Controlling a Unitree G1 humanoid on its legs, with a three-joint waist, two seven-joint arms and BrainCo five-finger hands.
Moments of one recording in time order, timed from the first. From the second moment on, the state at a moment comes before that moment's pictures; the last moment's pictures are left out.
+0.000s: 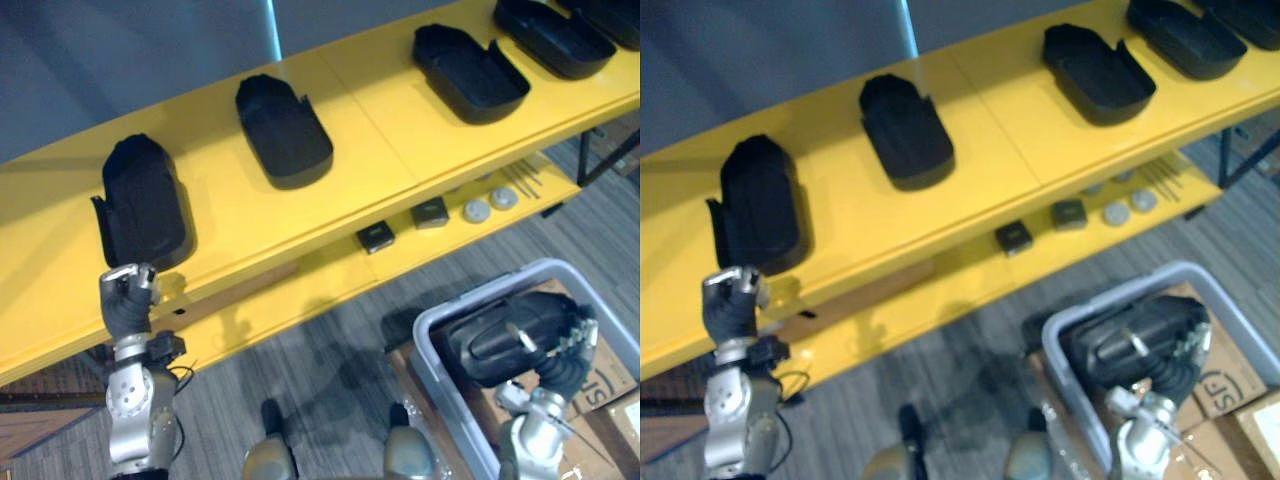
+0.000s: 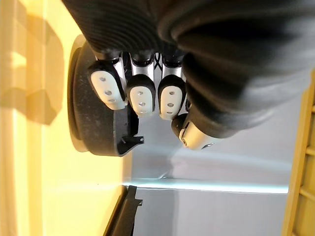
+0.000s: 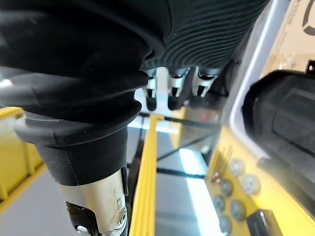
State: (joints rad) left arm 0.10 0.22 0.23 -0.08 -0.45 -0.33 0.15; right arm 0.26 -0.08 -0.29 0.10 0.10 -0.50 -0.40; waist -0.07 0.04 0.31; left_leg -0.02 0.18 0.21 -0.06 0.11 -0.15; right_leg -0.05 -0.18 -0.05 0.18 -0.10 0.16
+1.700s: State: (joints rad) left arm -0.15 0.32 0.26 0.20 -0.46 -0.33 0.26; right arm 0.23 -0.12 -0.27 0.10 0.11 -0.50 -0.39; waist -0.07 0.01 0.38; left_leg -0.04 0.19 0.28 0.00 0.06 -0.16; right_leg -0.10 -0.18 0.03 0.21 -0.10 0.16
